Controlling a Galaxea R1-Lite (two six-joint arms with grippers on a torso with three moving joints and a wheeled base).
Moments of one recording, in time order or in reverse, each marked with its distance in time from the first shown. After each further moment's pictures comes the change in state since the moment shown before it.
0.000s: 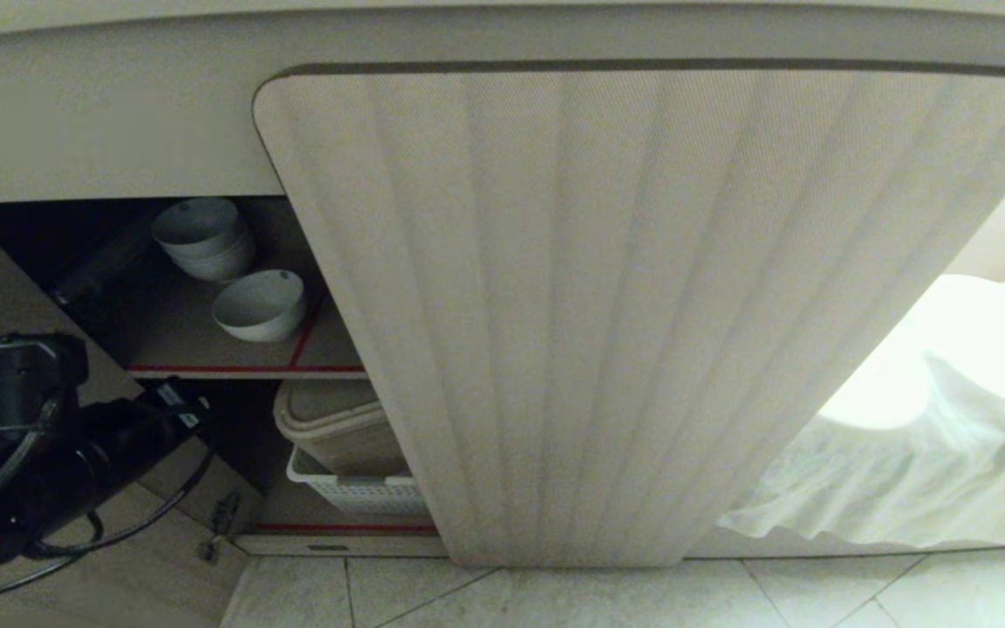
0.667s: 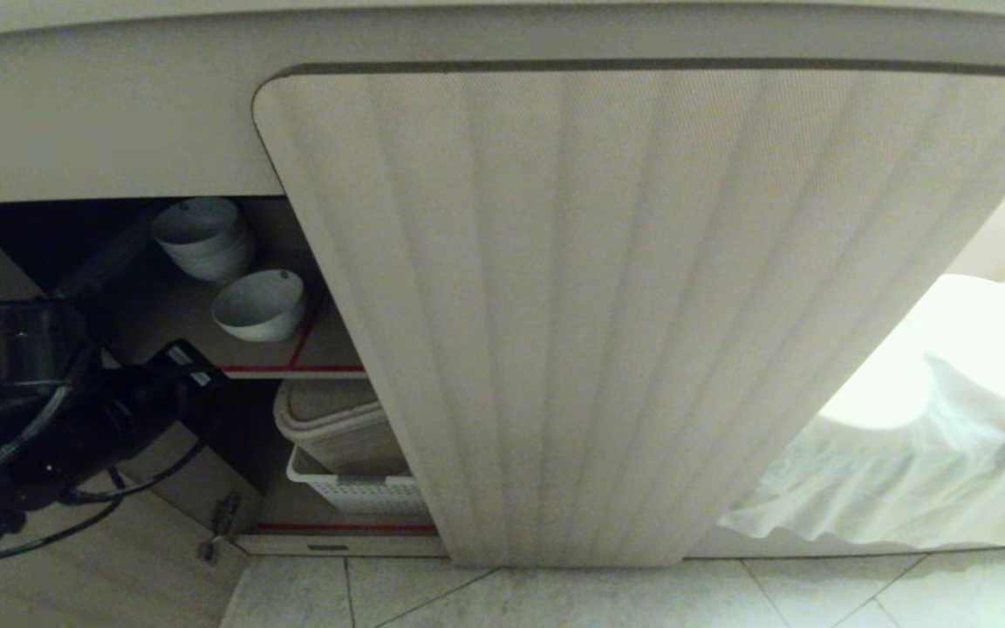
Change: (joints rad) left arm 0.001 0.074 -0.118 -0.004 0.031 -0.066; right arm 0.000 0.000 0.000 0.000 0.000 0.000
